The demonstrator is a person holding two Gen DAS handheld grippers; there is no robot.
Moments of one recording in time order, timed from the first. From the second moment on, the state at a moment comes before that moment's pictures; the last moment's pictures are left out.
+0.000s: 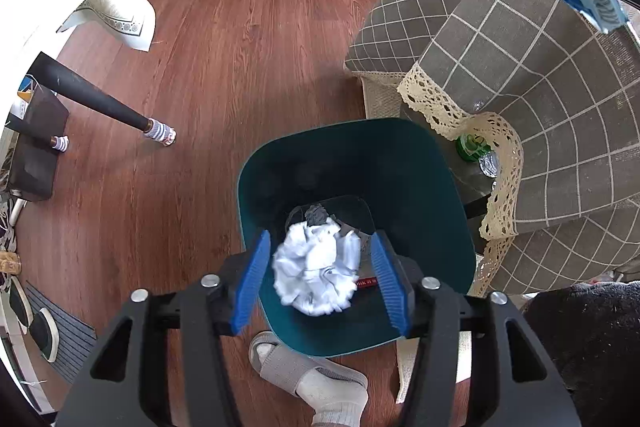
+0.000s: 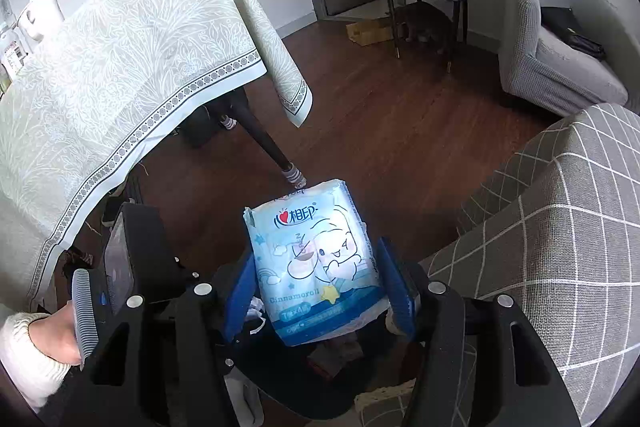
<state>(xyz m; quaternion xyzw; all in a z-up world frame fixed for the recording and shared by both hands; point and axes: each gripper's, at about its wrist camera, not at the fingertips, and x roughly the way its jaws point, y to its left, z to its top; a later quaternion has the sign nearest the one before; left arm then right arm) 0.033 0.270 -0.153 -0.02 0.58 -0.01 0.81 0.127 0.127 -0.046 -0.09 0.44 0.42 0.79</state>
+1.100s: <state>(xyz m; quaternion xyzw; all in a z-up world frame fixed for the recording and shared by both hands) 0.012 0.341 -0.046 -0.11 0.43 0.04 0.89 0.094 0.197 -0.173 -0.23 0.54 0.40 0.71</state>
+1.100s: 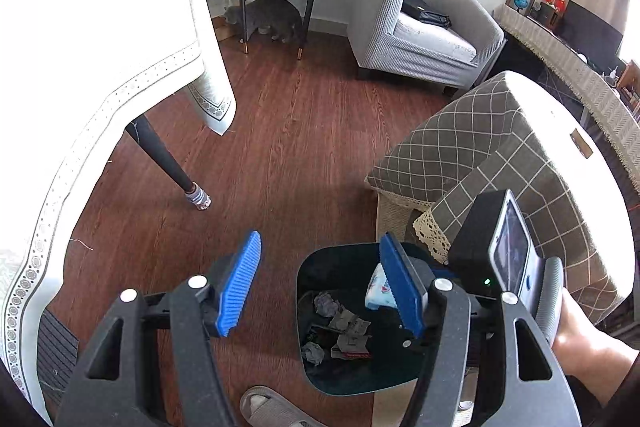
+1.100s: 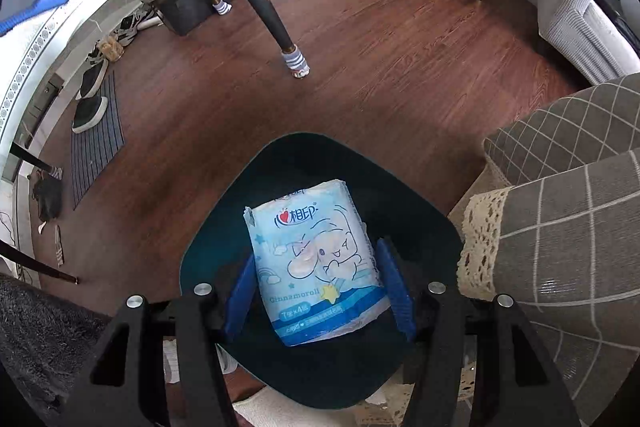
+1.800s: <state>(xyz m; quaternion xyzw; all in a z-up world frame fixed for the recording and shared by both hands) 0.023 0.312 -0.010 -0.11 0.38 0.03 0.92 0.086 0.177 -0.161 -0.22 0.54 0.41 0.70</state>
